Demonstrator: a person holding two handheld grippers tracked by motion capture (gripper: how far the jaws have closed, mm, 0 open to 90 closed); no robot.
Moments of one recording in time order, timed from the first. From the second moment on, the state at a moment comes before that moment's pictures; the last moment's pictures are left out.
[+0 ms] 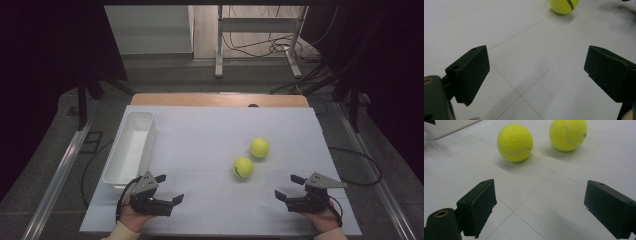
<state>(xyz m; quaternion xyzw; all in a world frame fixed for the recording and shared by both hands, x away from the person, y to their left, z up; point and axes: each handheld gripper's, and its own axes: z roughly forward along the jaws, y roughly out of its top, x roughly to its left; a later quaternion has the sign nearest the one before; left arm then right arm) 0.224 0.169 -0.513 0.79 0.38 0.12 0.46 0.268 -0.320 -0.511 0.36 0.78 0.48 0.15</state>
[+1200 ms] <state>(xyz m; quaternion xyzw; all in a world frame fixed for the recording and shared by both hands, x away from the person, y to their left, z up) 0.234 0.151 -0.492 0.79 0.38 0.14 0.47 0.261 -0.325 -0.512 0.37 0.78 0.48 0.15</state>
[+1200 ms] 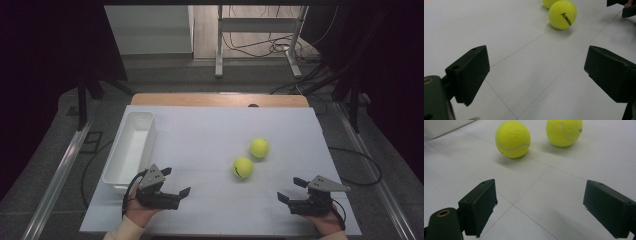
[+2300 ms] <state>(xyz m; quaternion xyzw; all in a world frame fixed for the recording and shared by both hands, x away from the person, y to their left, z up) 0.260 0.121 -0.478 0.80 0.35 0.11 0.47 0.263 -0.318 -0.513 0.36 0.79 0.47 0.15</state>
